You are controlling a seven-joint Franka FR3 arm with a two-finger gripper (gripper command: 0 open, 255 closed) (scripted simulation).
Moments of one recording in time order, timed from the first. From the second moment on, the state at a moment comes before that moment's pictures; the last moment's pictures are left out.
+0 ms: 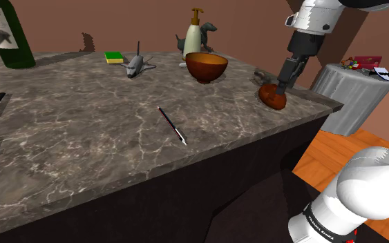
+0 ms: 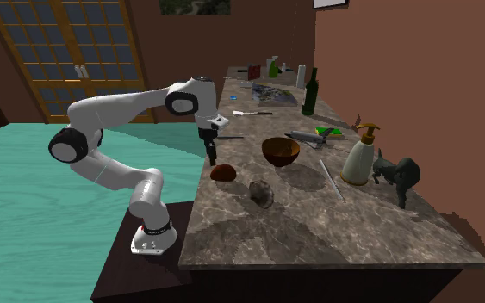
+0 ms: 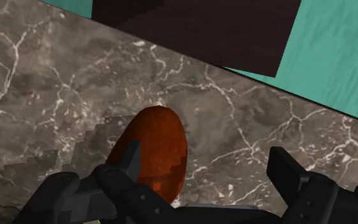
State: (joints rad) arm -0.01 -0.83 0.06 -2.31 0.03 1.49 -0.13
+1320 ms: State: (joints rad) arm -0.29 -0.46 0.27 -2.23 -0.56 1.91 -0.11
